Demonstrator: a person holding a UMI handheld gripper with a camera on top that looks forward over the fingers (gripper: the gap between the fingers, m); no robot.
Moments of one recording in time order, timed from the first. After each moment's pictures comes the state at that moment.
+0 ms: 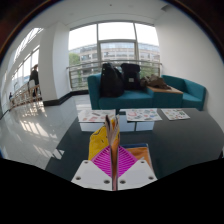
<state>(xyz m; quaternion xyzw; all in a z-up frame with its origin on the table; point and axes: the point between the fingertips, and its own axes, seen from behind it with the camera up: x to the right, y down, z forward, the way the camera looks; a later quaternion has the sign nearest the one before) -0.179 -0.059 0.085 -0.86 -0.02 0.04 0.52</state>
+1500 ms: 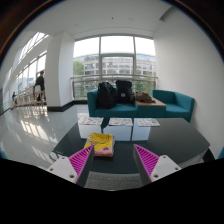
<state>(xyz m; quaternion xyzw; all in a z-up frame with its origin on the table) -0.037 -0.290 0.202 -0.82 -0.04 0.03 0.57</state>
